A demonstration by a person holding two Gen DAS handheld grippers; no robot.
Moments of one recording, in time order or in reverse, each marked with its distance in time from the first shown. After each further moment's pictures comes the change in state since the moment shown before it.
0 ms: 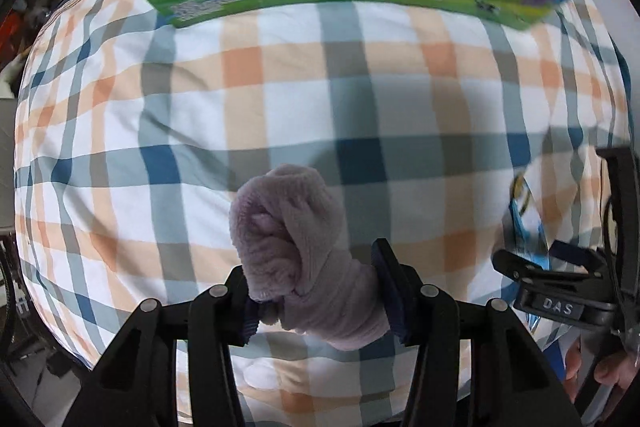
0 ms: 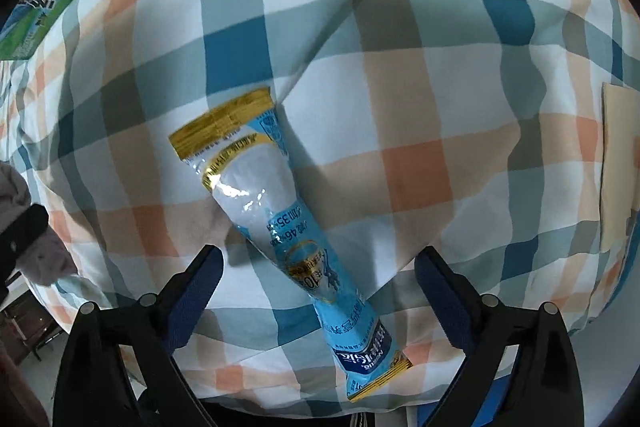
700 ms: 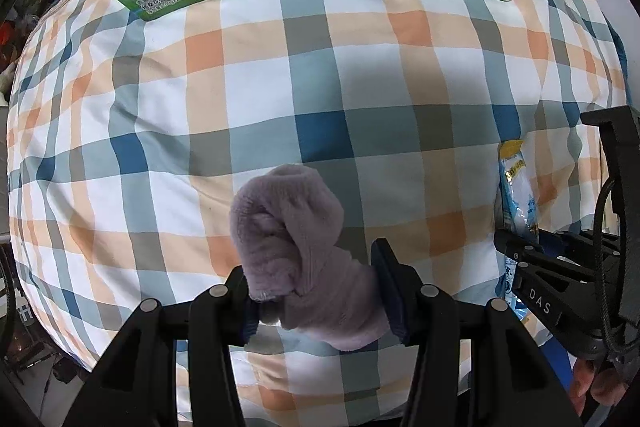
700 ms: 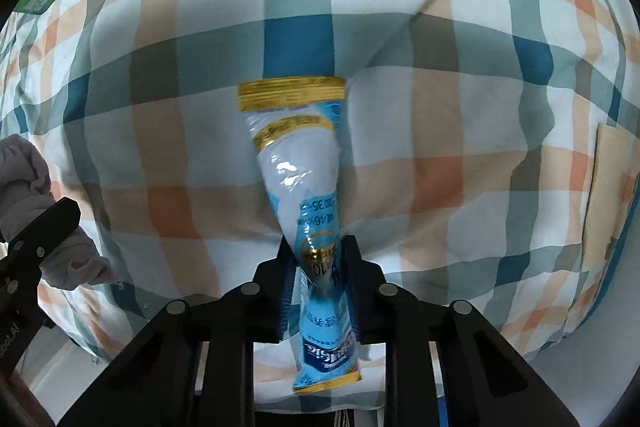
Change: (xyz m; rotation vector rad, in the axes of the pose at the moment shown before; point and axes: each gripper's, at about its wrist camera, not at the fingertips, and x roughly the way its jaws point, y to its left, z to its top) left arm 0.013 -0.013 -0.007 0.030 0.018 -0.005; right arm 0.004 0.048 0.001 -0.109 -0.006 -0.084
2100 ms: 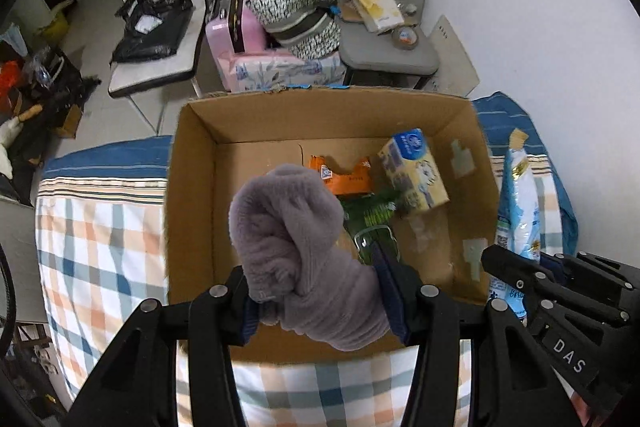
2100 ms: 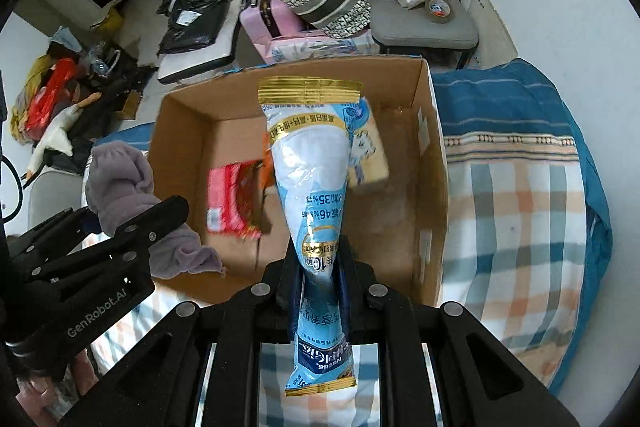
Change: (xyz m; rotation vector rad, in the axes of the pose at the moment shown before) left arm -0.170 0.063 0.235 -0.036 -0.300 -0.082; right arm -0.281 0.022 0.208 -0.034 -0.408 0.164
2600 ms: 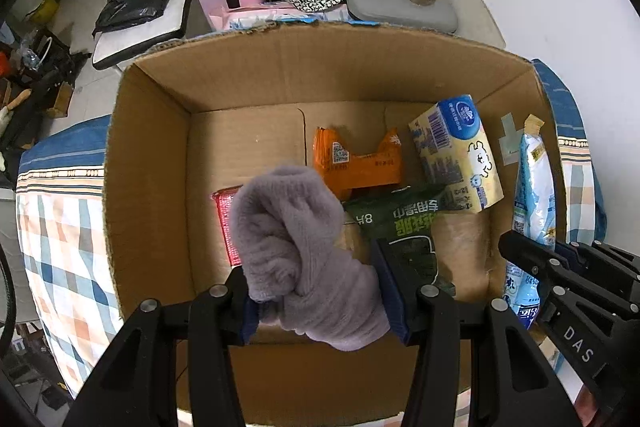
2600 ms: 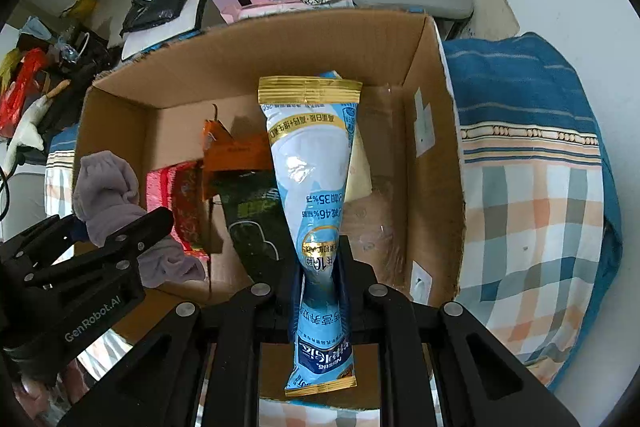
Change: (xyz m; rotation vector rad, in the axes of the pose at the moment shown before) left arm 0.085 0.003 0.013 0.002 0.153 0.018; right arm 0.092 -0.028 0.029 0.021 0.119 -0.065
